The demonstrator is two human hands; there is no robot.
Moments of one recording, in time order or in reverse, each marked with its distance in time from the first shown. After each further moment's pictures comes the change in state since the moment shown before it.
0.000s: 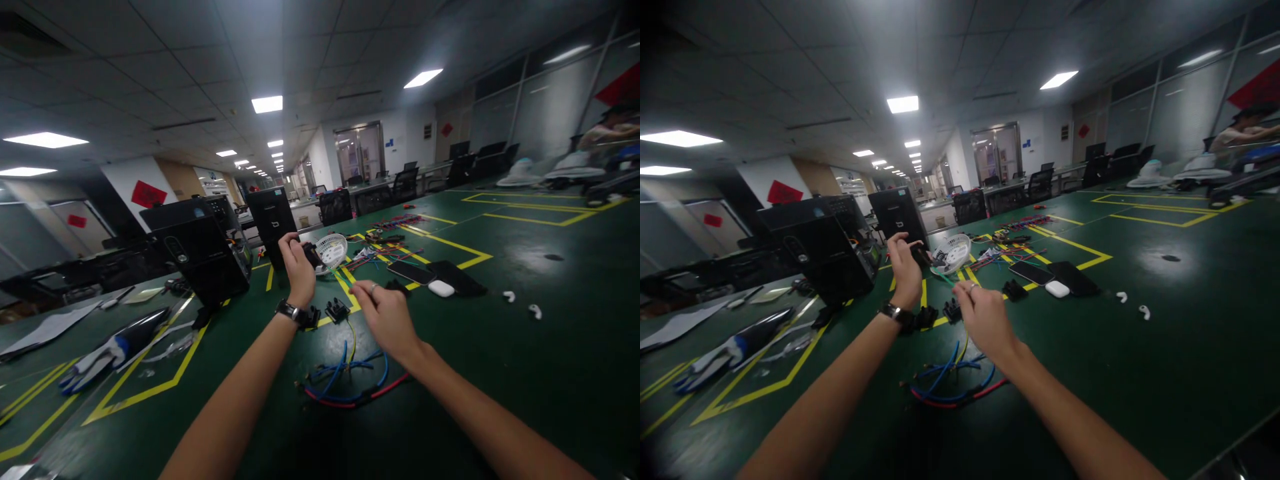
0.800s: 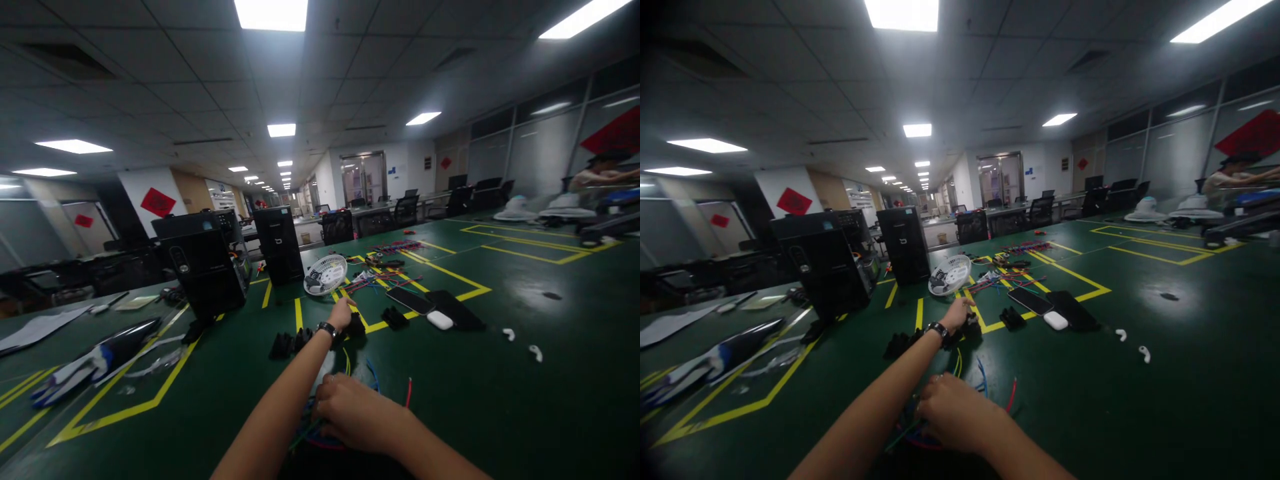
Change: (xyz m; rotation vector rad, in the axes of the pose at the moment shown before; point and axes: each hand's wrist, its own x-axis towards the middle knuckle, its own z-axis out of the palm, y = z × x) left_hand -0.048 -0.113 0.049 0.534 -0.654 -0.530; right_hand -0.044 -0.006 0.035 -0.208 -0.903 -0.563
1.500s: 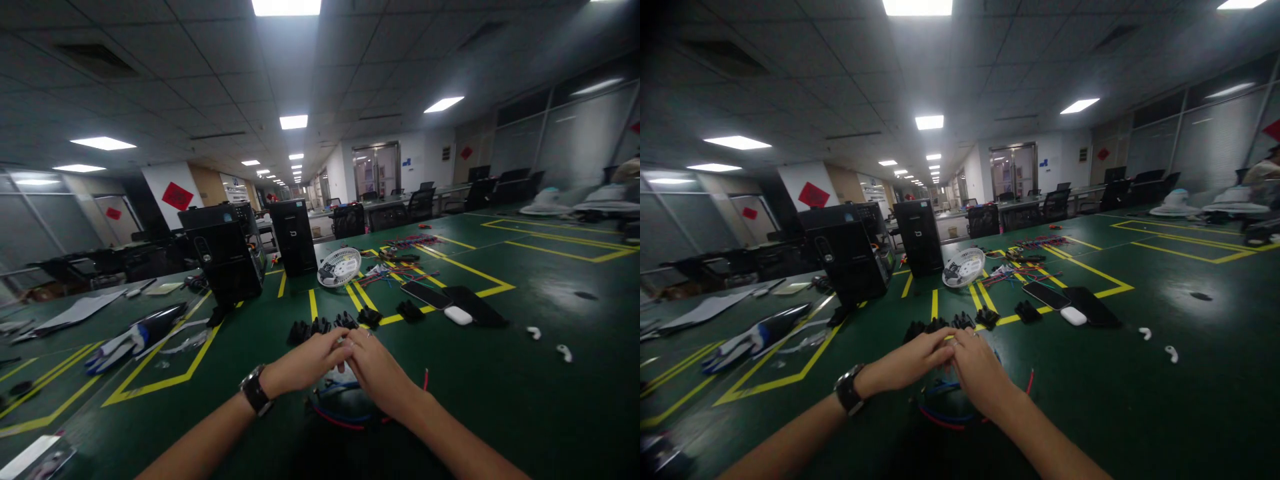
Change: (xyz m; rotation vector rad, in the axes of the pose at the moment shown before) left_hand -0.181 0.030 -0.105 0.337 -0.380 0.391; right_hand 0.008 0.005 -0.008 0.128 0.374 0.337
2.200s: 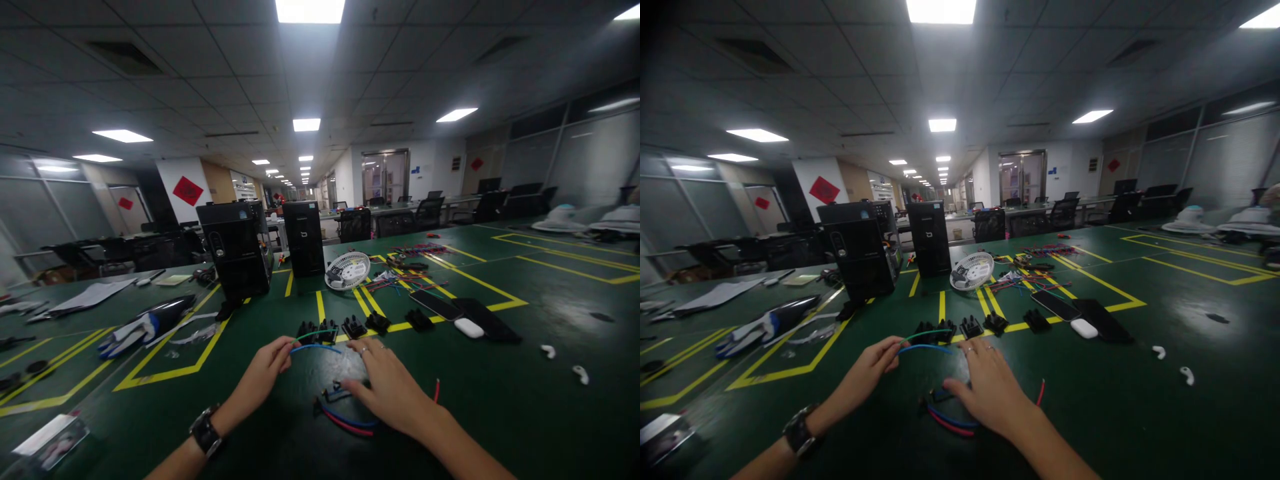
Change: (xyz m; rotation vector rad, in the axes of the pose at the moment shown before) left_hand -0.079 -0.068 -0.013 -0.219 0.450 -0.340; right_hand -0.010 -0.015 -0.010 0.040 -0.131 0.189
